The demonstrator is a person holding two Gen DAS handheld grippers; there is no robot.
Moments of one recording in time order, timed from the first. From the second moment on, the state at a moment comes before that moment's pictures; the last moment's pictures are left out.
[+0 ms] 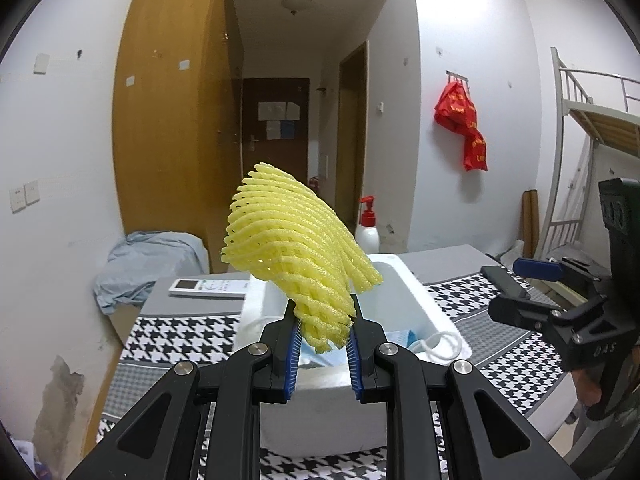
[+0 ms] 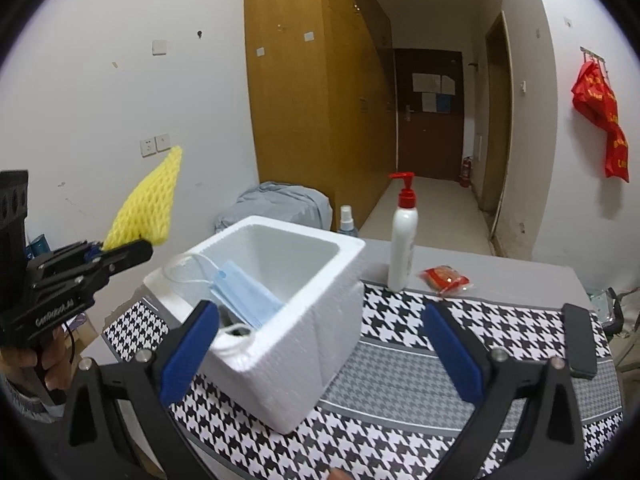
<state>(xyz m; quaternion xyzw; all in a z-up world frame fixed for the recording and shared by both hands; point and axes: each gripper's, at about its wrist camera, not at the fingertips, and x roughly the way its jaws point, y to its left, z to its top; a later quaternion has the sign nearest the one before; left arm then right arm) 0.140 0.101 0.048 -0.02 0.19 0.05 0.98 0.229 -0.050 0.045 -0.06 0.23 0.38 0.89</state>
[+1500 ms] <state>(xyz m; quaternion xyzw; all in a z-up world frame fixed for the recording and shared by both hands) 0.182 0.087 0.049 -0.01 0.20 0.07 0.98 0.243 -0.101 0.030 -0.02 0.26 0.33 0.91</state>
